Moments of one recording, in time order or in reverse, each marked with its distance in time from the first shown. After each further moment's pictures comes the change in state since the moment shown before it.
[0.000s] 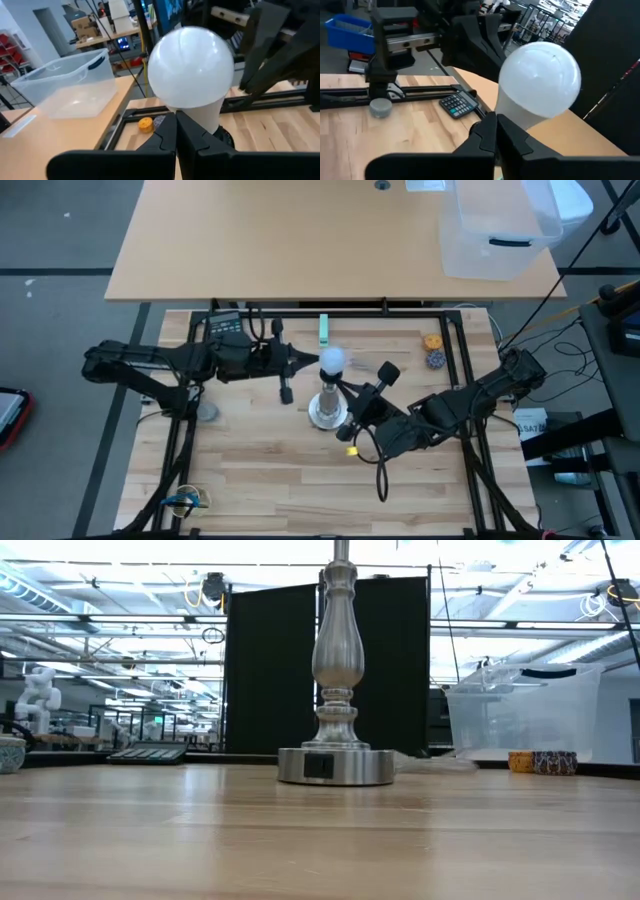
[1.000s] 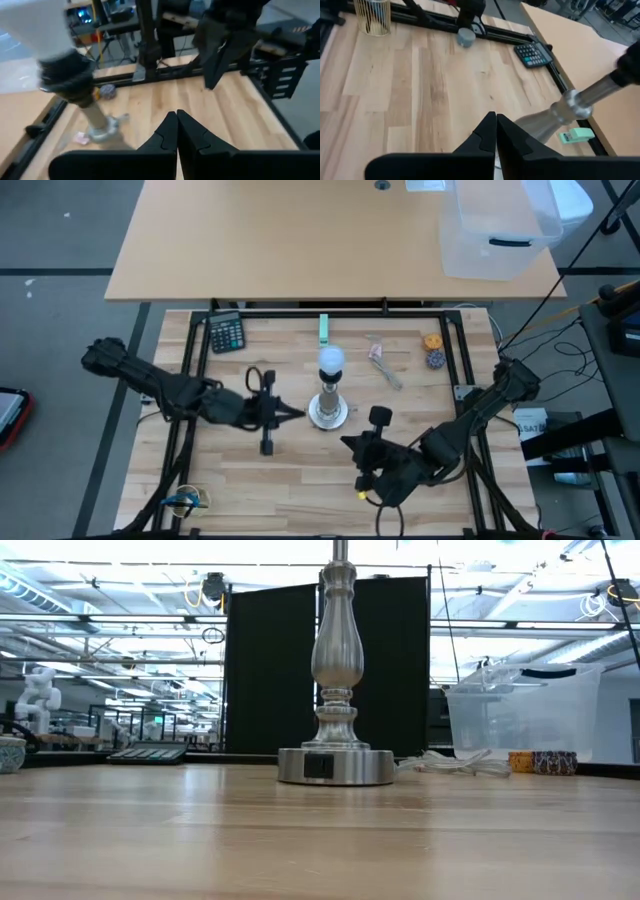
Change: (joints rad) left arm -0.342 -0.041 -0.158 -0.056 -0.176 -0.199; right arm 0.148 0.106 0.000 -0.355 -0.287 0.312
